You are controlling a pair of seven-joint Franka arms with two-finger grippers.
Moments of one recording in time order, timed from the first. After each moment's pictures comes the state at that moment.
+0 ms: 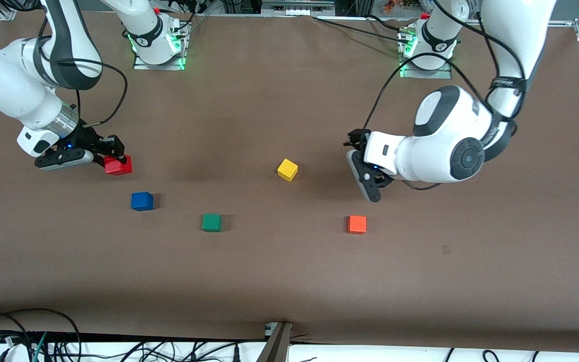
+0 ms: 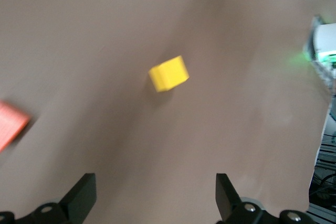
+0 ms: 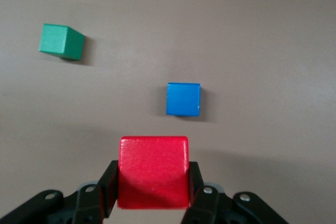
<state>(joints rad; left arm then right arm) 0.01 0.50 -0.46 -1.47 -0.24 1.73 0.55 0.12 0.00 -0.10 -2.29 0.24 2.44 -0.29</state>
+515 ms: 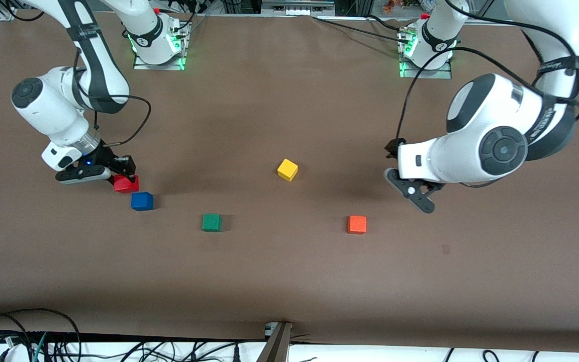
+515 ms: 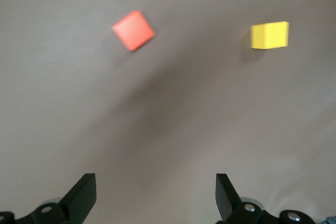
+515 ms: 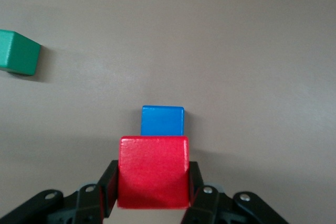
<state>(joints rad) 0.03 0.49 -0.42 -1.31 0.04 1.55 0.28 0.15 0.18 -0.09 -2.31 0.24 2.72 -0.29</state>
